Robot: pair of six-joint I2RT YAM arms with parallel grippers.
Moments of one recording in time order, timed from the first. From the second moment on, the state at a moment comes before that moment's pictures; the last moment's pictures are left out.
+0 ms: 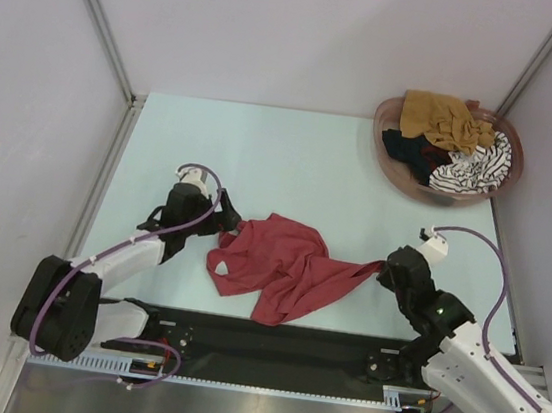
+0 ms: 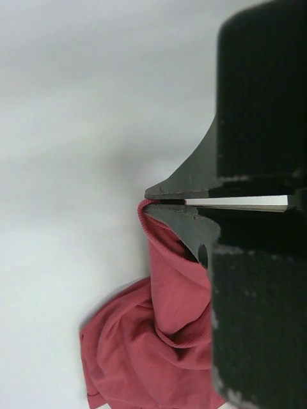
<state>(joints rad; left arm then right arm) -0.32 1.18 0.49 0.06 0.04 -0.56 0.64 0.63 0.46 -0.55 0.55 0.86</state>
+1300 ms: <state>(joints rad) -0.50 1.22 0.57 -0.25 -0.07 -0.52 0.58 0.65 0.46 -0.47 0.44 0.75</state>
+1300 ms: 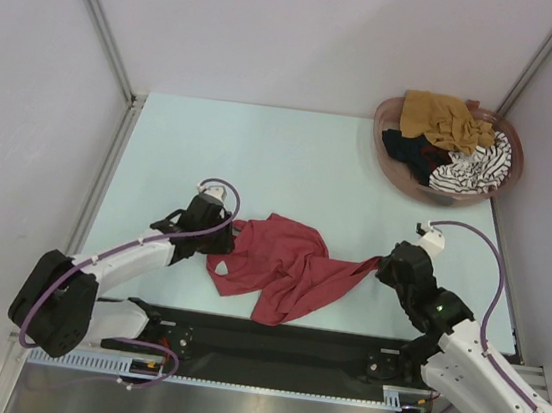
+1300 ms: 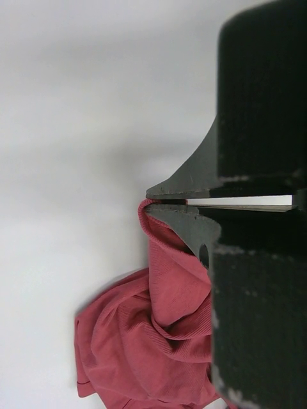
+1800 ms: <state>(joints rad) -0.50 1.25 0.56 -0.26 -0.03 -0.53 0.56 0.71 0.47 -0.42 0.43 0.72</state>
